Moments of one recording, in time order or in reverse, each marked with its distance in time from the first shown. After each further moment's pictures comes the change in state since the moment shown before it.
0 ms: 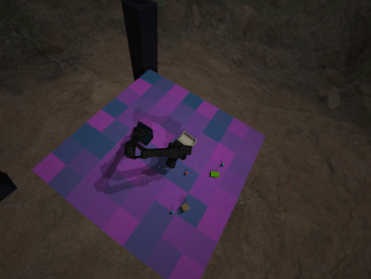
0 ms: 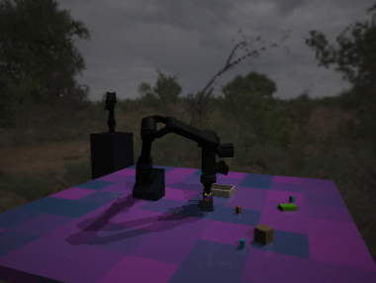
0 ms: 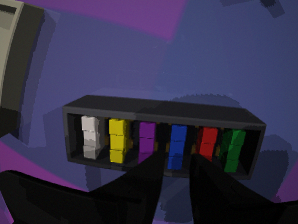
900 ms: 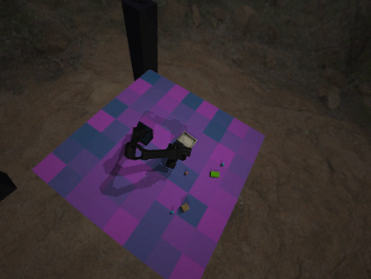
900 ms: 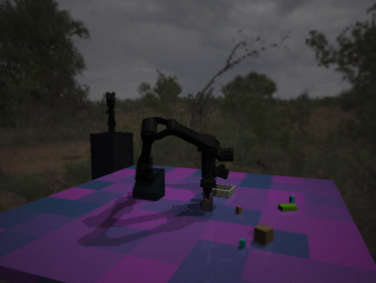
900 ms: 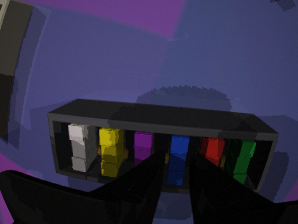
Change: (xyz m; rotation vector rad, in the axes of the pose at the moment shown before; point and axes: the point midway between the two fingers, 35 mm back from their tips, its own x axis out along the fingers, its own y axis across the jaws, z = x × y) arm 0.017 0.000 0.000 0.000 0.000 -0.001
